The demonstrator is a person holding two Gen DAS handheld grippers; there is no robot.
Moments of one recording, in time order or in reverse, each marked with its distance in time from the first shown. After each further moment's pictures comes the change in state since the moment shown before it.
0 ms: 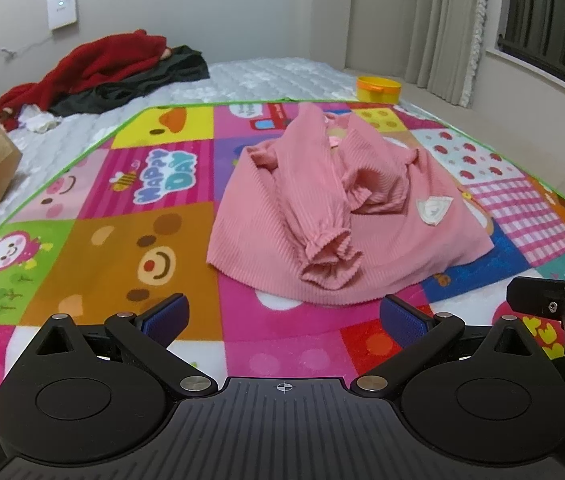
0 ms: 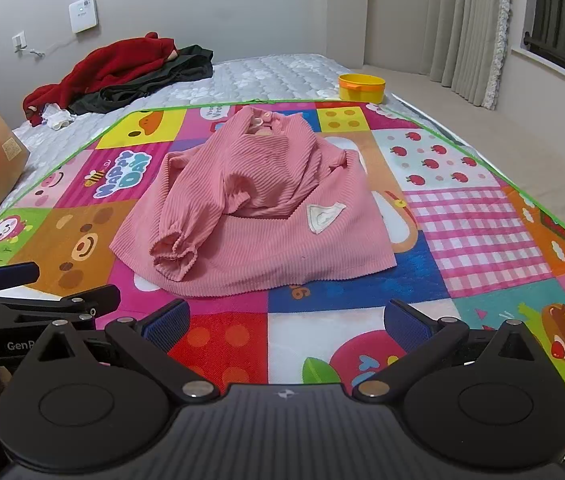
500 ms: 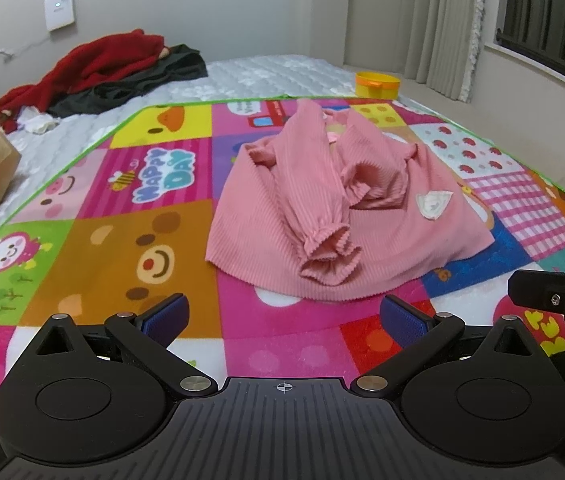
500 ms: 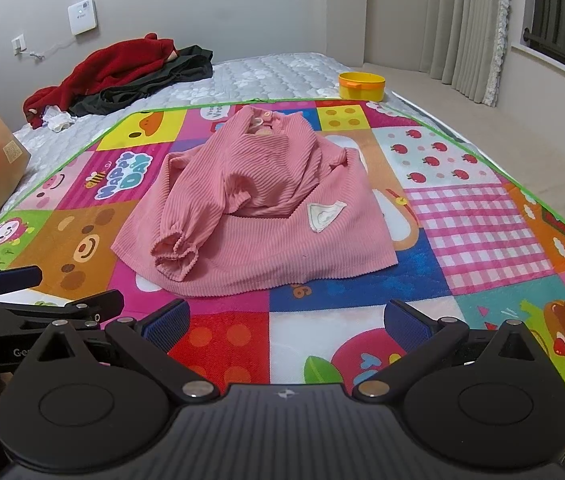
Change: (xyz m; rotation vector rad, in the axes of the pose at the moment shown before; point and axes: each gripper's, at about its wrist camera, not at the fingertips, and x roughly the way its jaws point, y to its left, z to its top) left arm 0.001 -0.006 -0.003 0.007 0.002 0.011; right arm 0.000 -0.002 0.000 0.009 0.000 0.006
